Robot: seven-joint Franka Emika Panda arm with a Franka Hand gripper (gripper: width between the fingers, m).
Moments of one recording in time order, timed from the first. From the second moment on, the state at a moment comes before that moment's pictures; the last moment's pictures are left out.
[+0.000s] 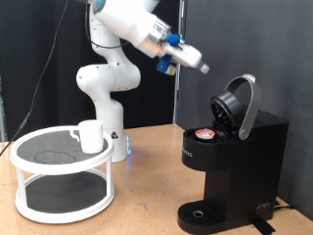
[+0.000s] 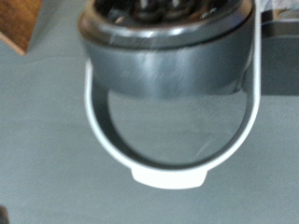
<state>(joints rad) 0.08 -0.32 -0.18 -2.25 1.02 1.92 2.01</state>
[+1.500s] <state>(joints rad) 0.11 -0.12 0.03 -1.93 0.82 1.97 2.26</state>
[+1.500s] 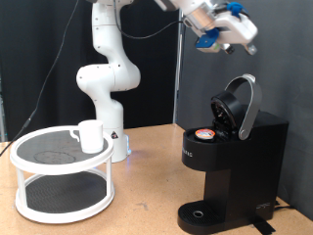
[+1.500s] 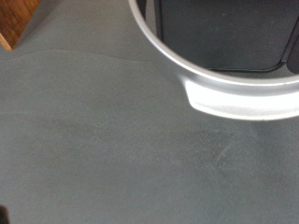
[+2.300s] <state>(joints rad) 0.17 0.07 0.15 -1.76 0.67 1.98 2.35</state>
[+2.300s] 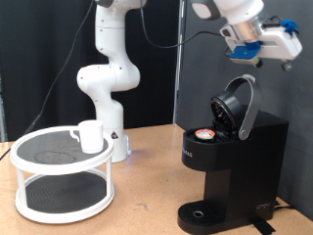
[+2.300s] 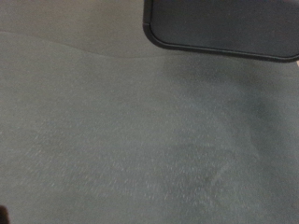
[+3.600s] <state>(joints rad) 0.13 -0.07 0.14 -1.96 0.61 1.97 2.33</state>
